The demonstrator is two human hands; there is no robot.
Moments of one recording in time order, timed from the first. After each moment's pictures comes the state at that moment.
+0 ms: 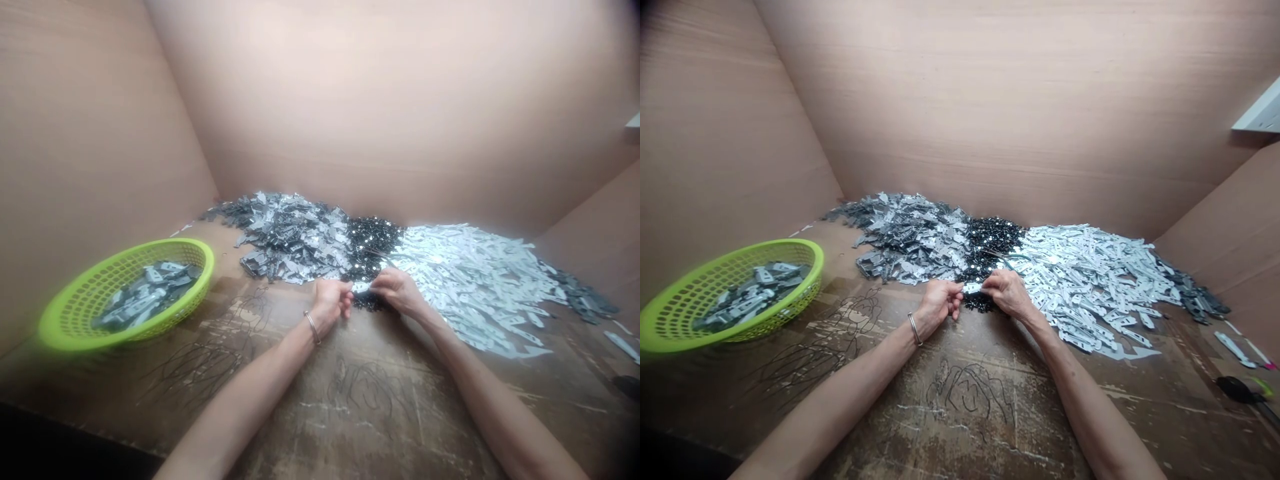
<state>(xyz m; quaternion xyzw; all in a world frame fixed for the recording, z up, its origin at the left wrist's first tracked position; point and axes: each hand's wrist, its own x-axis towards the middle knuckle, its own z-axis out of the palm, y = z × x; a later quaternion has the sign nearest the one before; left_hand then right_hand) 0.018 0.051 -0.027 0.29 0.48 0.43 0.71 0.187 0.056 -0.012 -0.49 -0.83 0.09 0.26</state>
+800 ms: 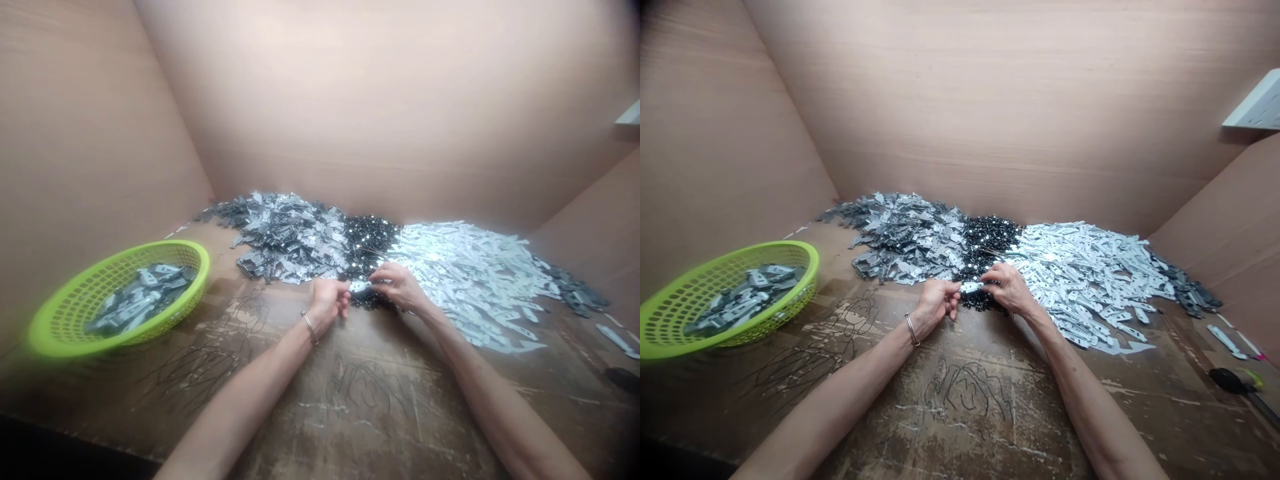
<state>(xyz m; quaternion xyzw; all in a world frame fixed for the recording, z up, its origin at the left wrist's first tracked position) 0.018 0.049 -0.022 0.30 0.48 0.42 0.71 0.192 0.054 -0.003 -0.48 -0.83 0.08 0.27</state>
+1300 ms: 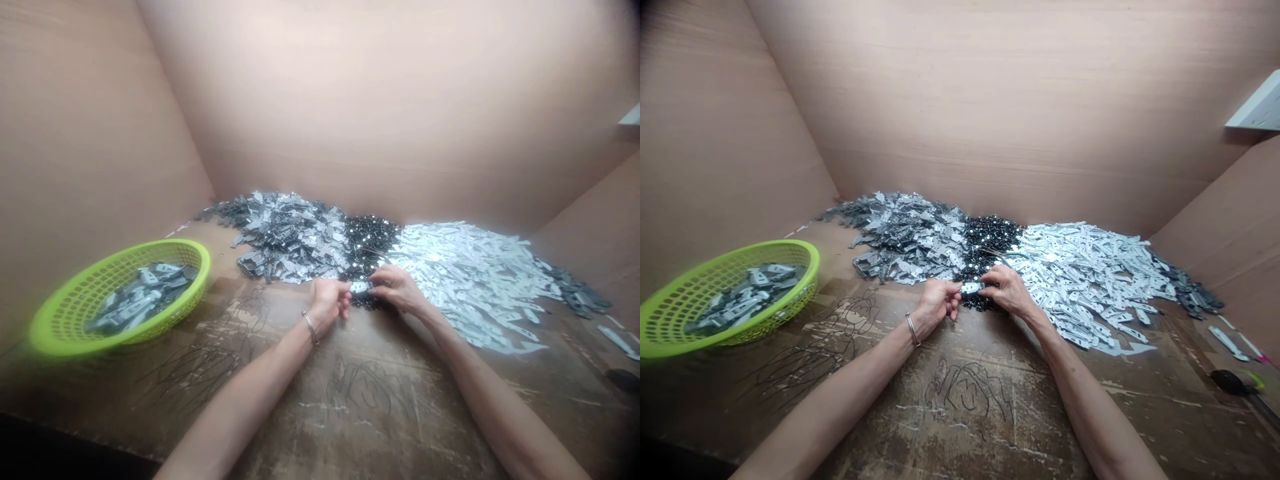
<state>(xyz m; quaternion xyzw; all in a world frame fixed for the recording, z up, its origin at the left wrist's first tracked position) 0.017 0.049 -0.024 0.30 0.48 0.42 0.71 0.189 0.052 -0.003 -0.48 -0.83 0.10 0.27</state>
